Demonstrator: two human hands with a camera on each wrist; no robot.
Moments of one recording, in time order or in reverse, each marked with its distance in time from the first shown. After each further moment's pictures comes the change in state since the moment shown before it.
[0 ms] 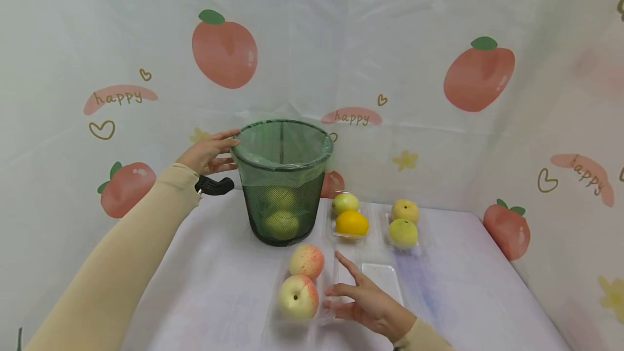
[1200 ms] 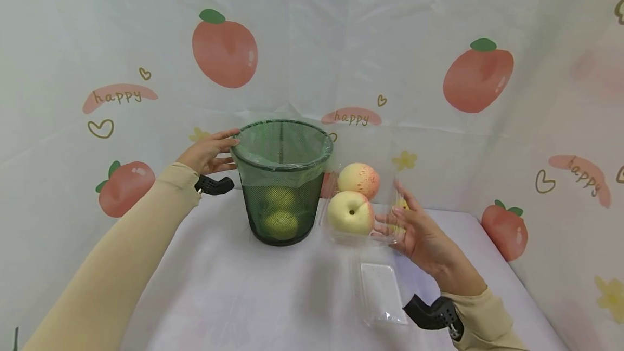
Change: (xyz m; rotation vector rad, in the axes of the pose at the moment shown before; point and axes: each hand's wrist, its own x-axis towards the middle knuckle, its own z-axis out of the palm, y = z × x) left_hand 0.000 -0.001 0.000 0.014 -0.017 0.022; right_hand -0.051 -0.115 -0.056 0.078 -0.258 -0.414
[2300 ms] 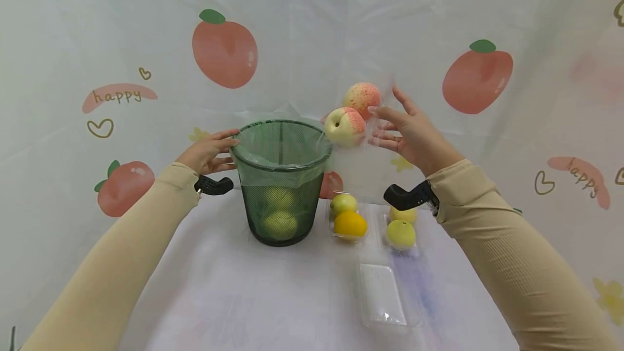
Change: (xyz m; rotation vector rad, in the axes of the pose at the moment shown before) left_hand 0.001 0.000 0.001 -0.005 0.024 -0.006; right_hand 0.104 -0.130 0.055 -0.394 0.517 0.037
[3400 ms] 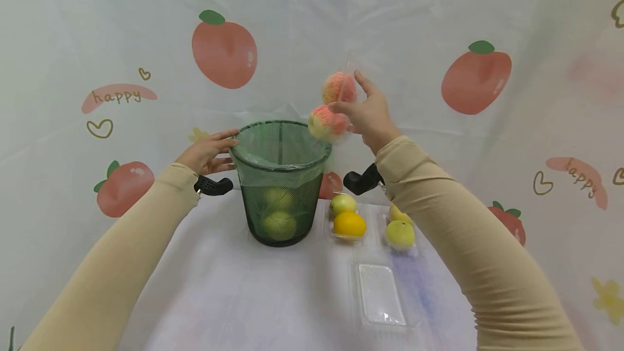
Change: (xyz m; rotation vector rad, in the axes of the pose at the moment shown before) left_hand -0.002 0.001 0.000 0.035 0.009 -0.004; right_hand 0.023 -0.012 0.065 -0.269 0.144 -0.150
